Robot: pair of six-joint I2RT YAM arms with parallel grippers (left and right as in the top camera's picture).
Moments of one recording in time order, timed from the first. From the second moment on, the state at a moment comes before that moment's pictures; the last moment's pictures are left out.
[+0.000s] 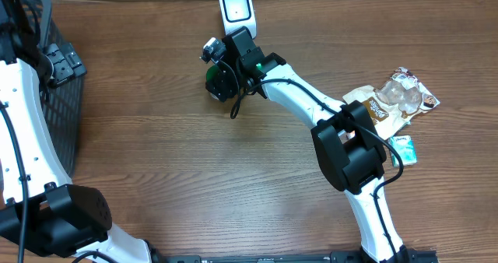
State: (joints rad) left arm 0.37 1.81 1.96 -1.32 -0.16 -0.20; right arm 0.59 2.34 1.87 -0.46 -0.23 -0.22
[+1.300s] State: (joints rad) left arm 0.37 1.81 1.96 -1.32 -0.16 -0.20; right arm 0.41 1.97 1.89 -0.88 -0.89 0.33
